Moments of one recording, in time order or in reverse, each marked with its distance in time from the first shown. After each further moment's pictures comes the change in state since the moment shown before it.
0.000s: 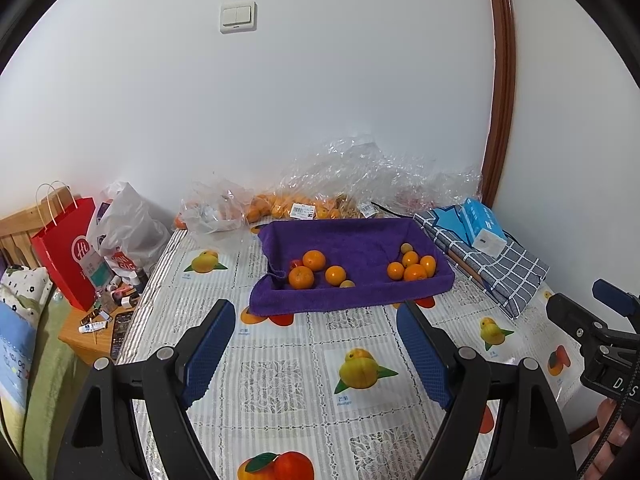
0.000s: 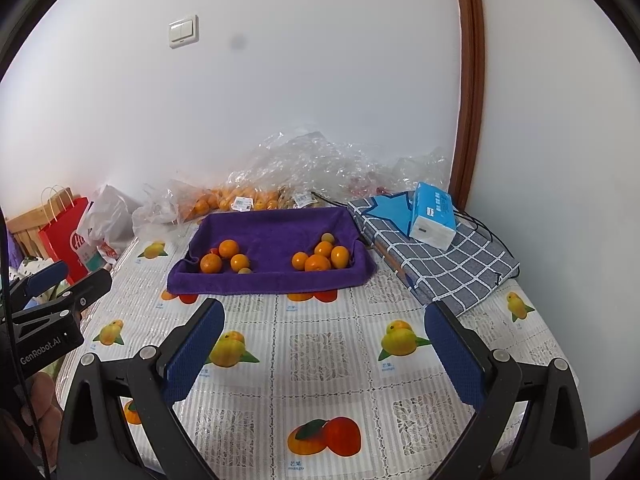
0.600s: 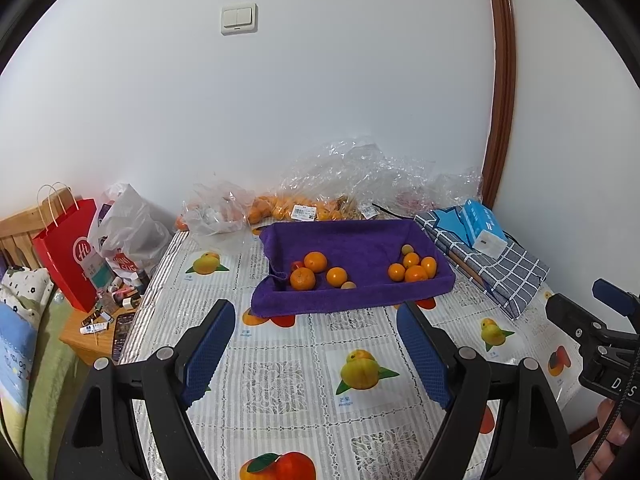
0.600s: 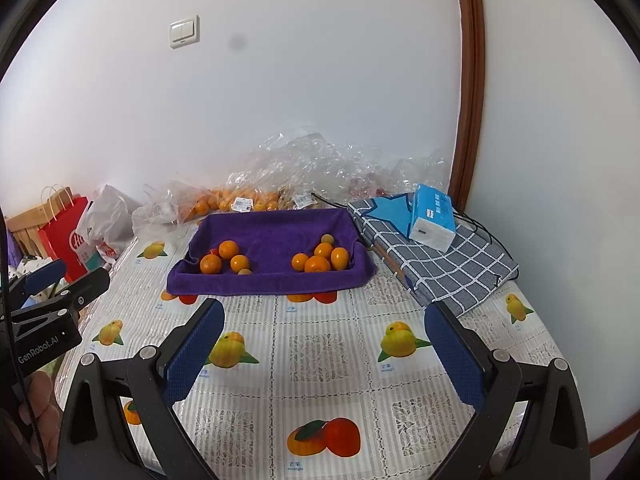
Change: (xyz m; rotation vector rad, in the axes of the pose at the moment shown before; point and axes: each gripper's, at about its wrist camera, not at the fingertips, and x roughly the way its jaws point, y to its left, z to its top) left arm -0.003 0.001 0.003 0.002 -0.004 0.001; right arm -0.002 0.002 0.002 -0.008 -0.003 -0.005
